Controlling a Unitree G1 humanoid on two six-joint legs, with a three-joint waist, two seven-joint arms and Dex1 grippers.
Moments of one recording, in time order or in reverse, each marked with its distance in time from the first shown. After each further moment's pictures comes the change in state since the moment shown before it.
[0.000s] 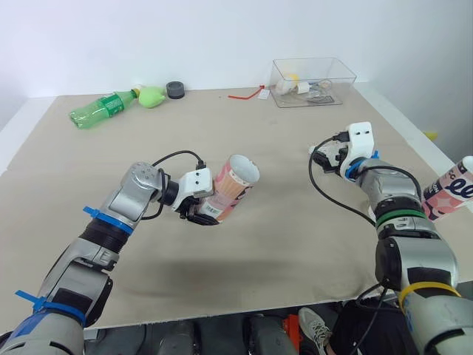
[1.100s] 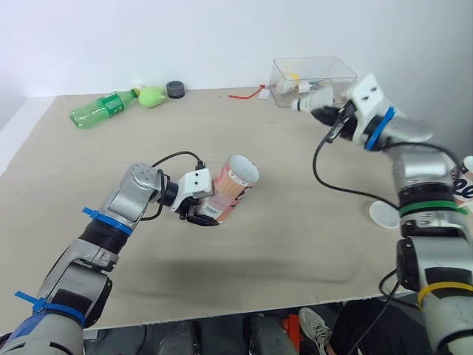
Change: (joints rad) left arm -0.001 0.000 0.007 0.018 -0.012 -0.002 -0.007; right arm 0.011 -0.171 0.134 -0.524 0.014 -0.188 0.559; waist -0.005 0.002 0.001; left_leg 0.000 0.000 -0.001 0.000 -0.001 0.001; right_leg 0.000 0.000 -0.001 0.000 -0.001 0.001
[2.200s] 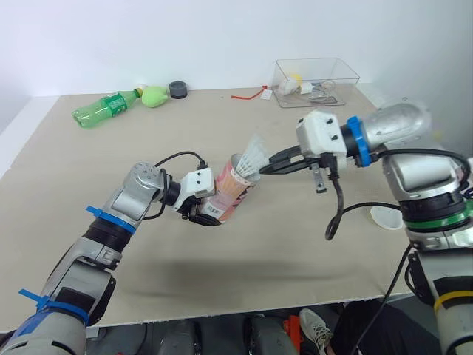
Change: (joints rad) left arm -0.012 -0.024 -0.003 0.014 0.003 0.002 -0.003; right arm 0.061 -0.032 0.240 -0.509 0.112 0.163 0.458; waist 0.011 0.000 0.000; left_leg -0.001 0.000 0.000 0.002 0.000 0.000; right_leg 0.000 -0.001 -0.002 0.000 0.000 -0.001
